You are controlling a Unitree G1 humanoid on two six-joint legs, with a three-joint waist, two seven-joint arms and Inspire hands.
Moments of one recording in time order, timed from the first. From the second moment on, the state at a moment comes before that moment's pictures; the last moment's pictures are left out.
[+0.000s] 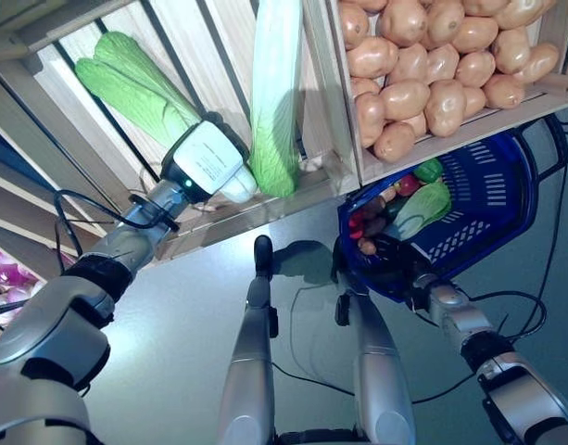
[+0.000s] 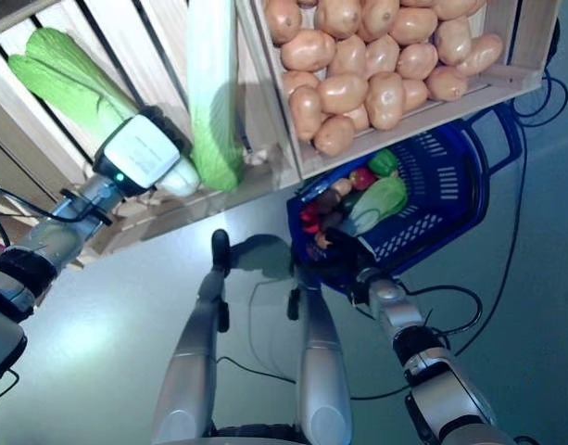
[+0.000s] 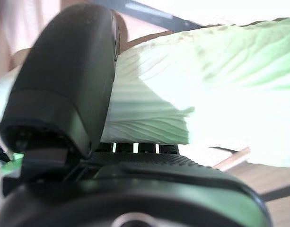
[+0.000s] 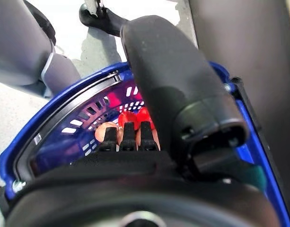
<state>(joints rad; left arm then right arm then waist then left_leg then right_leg) -0.94 0.87 -0.90 0.82 1.24 0.04 0.70 -0.52 -0.47 0.41 0.80 0.52 0.00 0.04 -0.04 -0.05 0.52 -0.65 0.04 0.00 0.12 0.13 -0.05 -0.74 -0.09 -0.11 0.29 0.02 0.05</state>
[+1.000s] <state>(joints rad) 0.13 0.42 -0.06 0.02 -0.28 -0.39 0.18 0.10 -0.42 0.08 0.15 0.40 -0.16 0.11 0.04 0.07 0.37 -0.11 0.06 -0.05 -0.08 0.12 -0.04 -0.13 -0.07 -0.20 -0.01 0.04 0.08</state>
